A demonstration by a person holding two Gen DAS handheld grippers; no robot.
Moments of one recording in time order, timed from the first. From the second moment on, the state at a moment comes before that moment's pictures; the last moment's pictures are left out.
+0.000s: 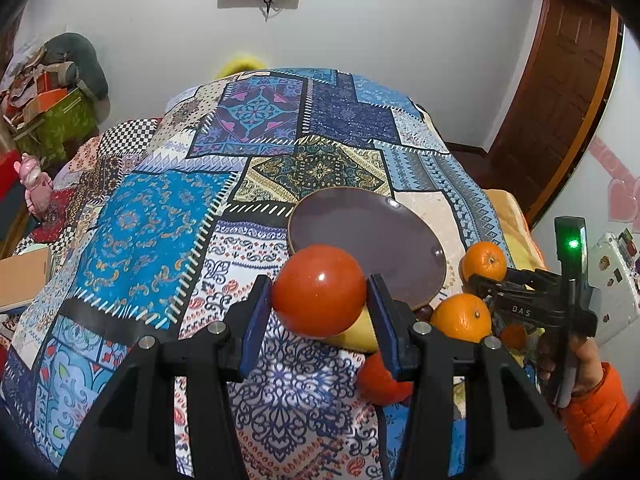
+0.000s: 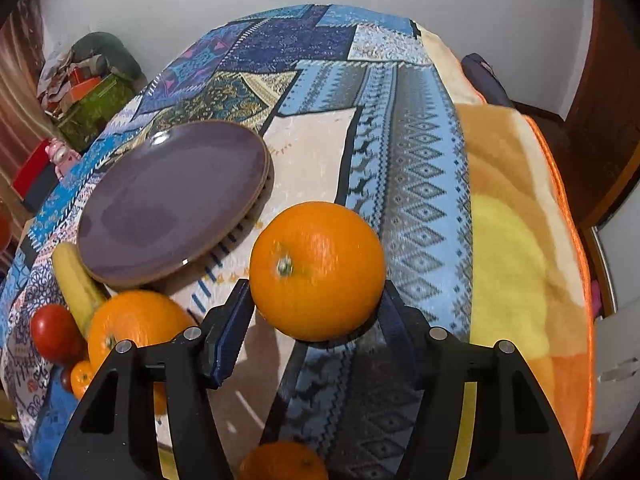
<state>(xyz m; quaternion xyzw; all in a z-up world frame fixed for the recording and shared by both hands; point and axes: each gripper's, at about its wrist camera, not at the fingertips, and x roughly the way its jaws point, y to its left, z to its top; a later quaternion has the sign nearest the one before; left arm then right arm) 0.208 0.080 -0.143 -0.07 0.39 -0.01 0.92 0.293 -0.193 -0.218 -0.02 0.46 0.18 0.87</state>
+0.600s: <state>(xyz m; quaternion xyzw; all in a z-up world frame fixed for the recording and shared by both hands) 0.303 0.069 -0.153 -0.05 0.42 -0.03 0.91 0.324 -0.148 -0.166 -0.02 0.41 0.24 0.88</state>
